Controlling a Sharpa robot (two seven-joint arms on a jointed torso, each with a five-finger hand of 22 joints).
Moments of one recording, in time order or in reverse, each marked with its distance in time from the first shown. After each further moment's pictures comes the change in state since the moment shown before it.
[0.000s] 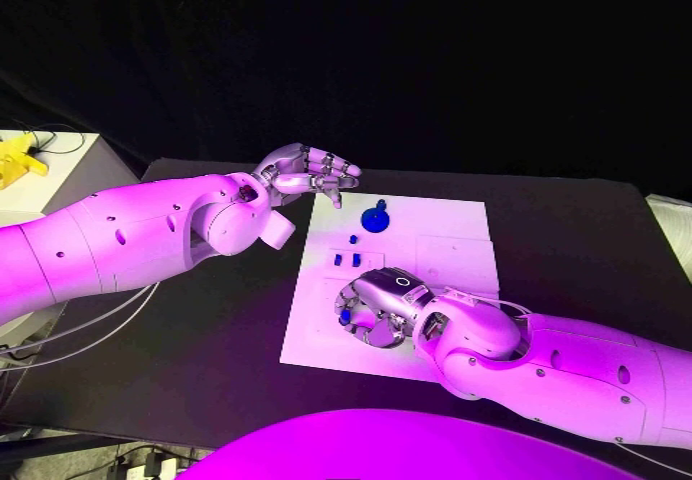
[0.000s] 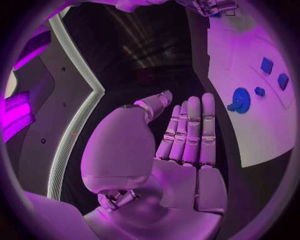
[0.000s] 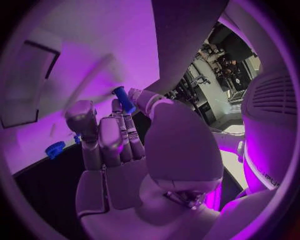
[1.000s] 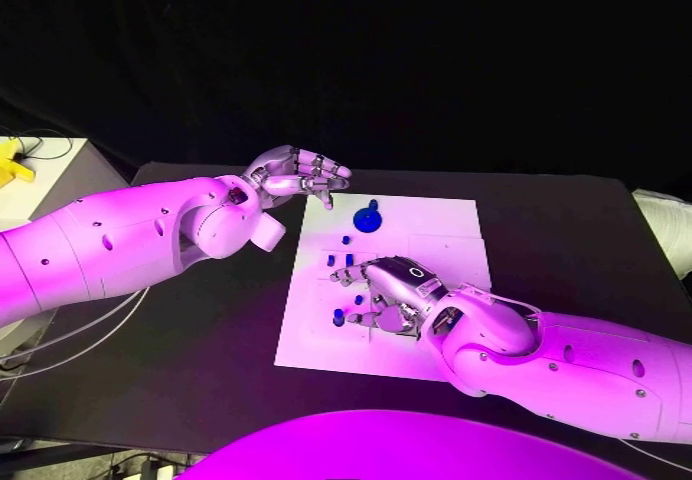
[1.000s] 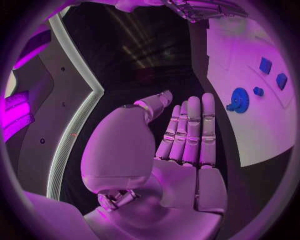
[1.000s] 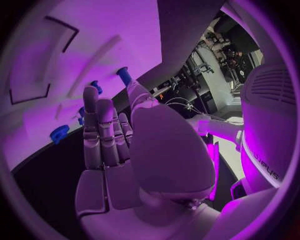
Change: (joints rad) left arm 0.000 -0.001 0.000 -0.005 0.000 0.006 -0.010; left_hand 0.000 0.000 -0.003 0.003 0.000 0.000 0.000 0.000 -0.001 0.000 0.000 0.006 -0.001 -0.003 0.003 0.000 0.000 0.000 0.000 0.000 -0.004 -0.004; right arm 0.009 -0.078 0.002 0.044 0.058 -0.157 0.039; right_hand 0.252 0.054 -0.441 0.199 0.029 -0.216 -0.016 -0.155 -0.106 -0.334 0.054 0.215 0.009 -0.268 0.057 -0.145 -0.410 0.062 -0.206 0.048 -0.452 -0.193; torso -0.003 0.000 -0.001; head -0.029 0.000
